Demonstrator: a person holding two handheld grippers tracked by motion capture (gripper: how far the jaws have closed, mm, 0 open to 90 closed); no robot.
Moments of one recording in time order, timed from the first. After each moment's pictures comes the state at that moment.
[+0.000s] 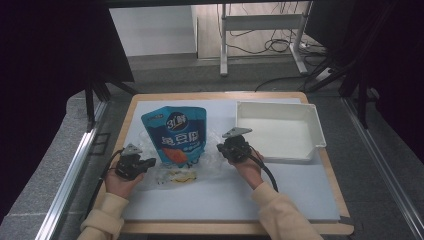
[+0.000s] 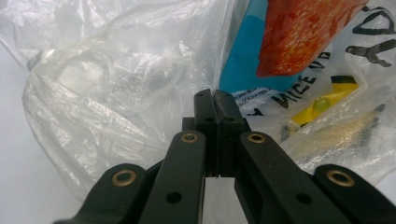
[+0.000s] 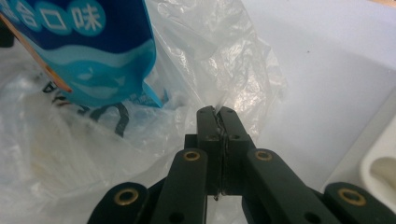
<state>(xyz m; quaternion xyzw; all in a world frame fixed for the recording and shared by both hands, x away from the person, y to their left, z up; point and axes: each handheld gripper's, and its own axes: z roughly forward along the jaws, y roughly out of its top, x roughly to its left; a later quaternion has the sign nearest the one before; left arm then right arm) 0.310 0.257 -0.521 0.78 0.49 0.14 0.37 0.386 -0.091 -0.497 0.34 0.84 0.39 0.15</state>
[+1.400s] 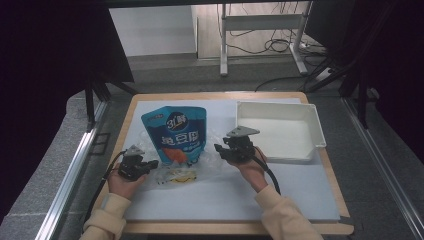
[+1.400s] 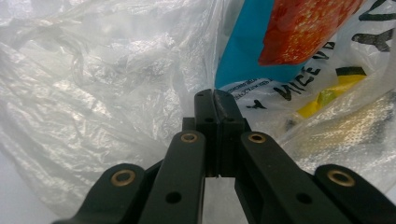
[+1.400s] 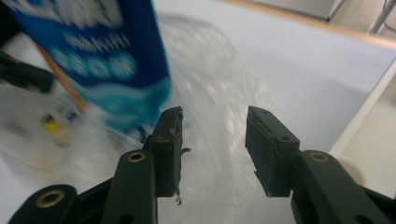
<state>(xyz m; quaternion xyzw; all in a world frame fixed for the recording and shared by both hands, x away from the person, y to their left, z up) 0.314 0.254 -0.532 0.78 0.49 0.12 0.37 0.367 -0.100 -0.467 0.35 0.81 0.45 0.17</state>
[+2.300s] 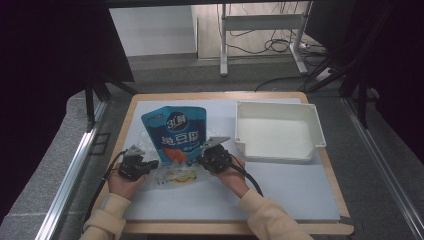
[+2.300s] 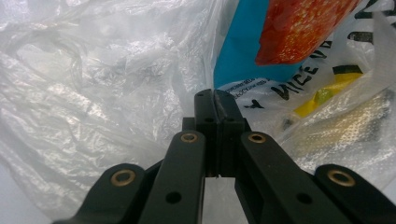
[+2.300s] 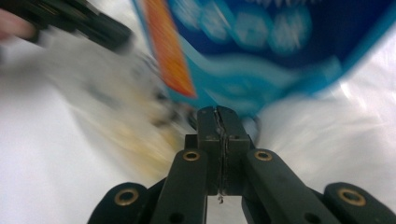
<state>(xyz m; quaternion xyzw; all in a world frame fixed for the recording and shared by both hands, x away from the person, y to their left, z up) 0.313 0.254 -0.532 0.78 0.49 0.12 0.37 0.356 -0.040 -0.502 0.28 0.87 0.39 0.10</state>
